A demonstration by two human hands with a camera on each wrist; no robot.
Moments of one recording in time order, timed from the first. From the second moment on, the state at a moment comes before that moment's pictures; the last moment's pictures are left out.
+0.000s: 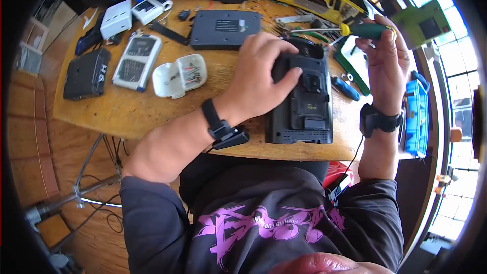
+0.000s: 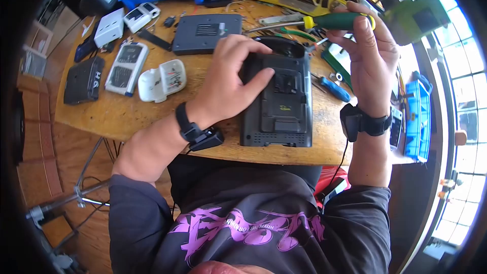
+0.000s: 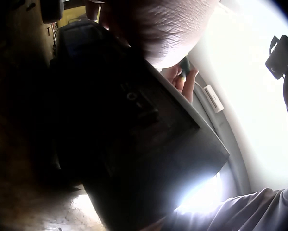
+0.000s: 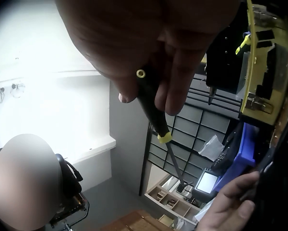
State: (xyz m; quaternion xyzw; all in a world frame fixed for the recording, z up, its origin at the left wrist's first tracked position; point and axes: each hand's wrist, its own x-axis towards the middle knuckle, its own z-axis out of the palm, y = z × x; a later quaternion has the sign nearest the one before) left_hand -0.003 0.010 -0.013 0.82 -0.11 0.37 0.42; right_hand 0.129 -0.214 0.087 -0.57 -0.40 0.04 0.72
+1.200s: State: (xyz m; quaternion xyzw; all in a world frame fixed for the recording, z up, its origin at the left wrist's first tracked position) left_hand 0.011 0.008 -0.005 0.87 -0.09 0.26 0.41; right_hand 0.167 -0.294 -0.005 -0.48 -0.23 0.16 0.83
